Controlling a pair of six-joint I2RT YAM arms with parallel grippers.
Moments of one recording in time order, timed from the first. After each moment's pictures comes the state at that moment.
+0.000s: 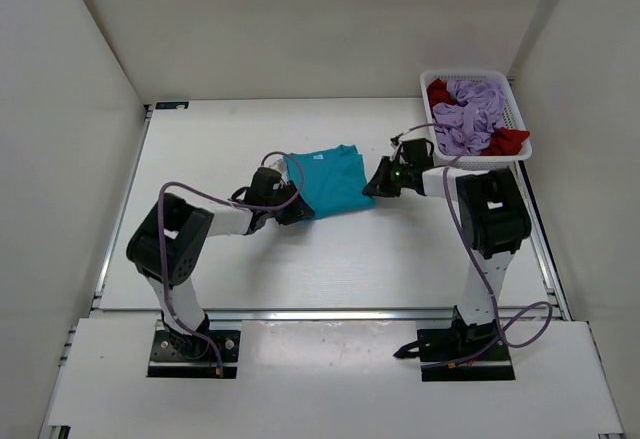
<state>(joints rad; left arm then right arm) -0.48 1.80 0.84 0.26 0.26 -0.82 0.22 2.00 1.16 0.00 -0.53 0.50</state>
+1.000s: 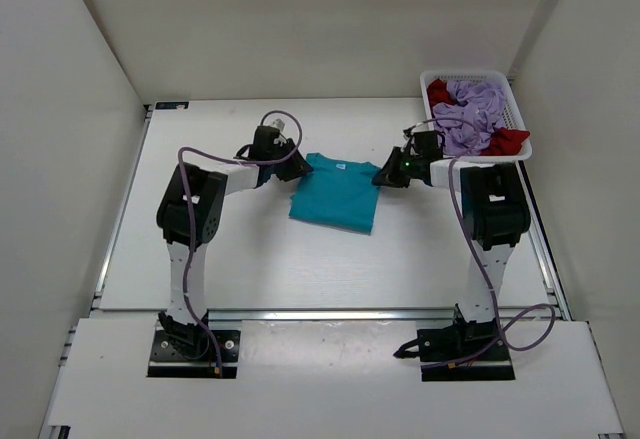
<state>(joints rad) -0.37 2.09 1.32 0.14 0.27 -0.73 0.15 2.03 1.20 0.01 -0.49 0.52</state>
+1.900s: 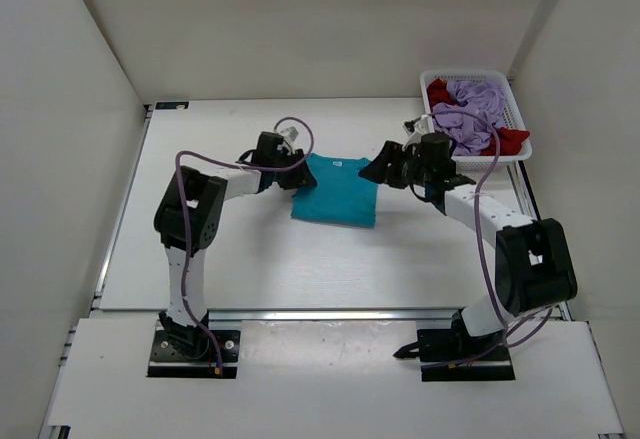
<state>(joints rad) -0.37 2.04 1.24 0.08 0.34 -0.52 0.25 1.55 0.95 0.11 -0.52 0.54</state>
